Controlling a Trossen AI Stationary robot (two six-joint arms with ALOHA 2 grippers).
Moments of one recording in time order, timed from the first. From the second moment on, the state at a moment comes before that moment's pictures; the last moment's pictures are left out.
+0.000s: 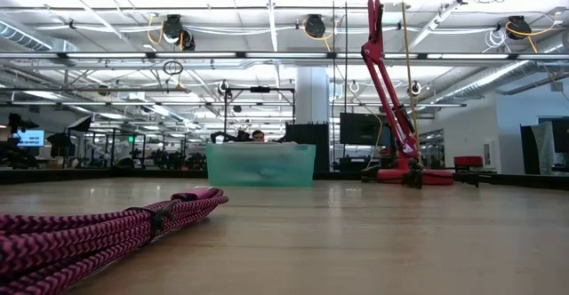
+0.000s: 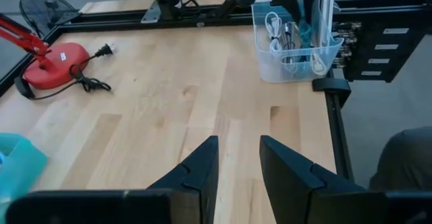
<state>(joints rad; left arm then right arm) -0.76 1.91 1.69 -0.58 -0.79 -0.53 1.07 1.59 1.10 -0.64 -0.05 1.22</state>
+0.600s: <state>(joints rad) -0.77 1.91 1.69 -0.58 -0.78 -0.53 1.15 1.60 1.10 -0.84 -0.08 1.47</state>
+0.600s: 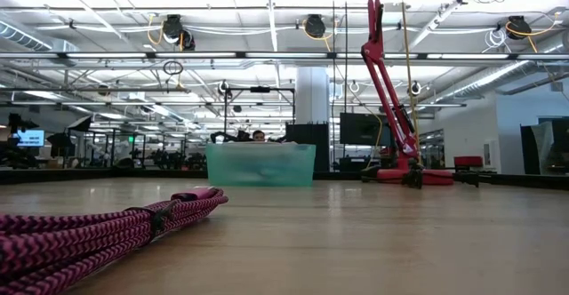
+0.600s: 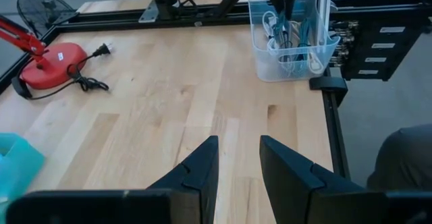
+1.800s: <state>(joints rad) -0.77 1.91 1.69 -0.58 -0.78 -0.53 1.12 1.59 1.10 -0.84 -0.02 1.42</state>
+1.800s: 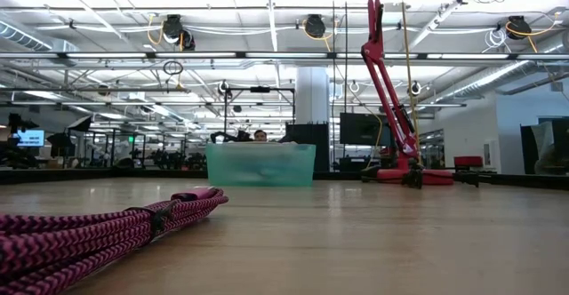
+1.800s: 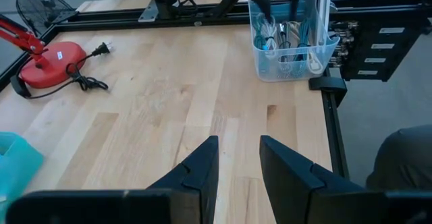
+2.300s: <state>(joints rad) -0.75 1.91 1.69 -0.69 -0.68 -0.77 0.94 1.54 1.10 -0.05 0.11 0.68</state>
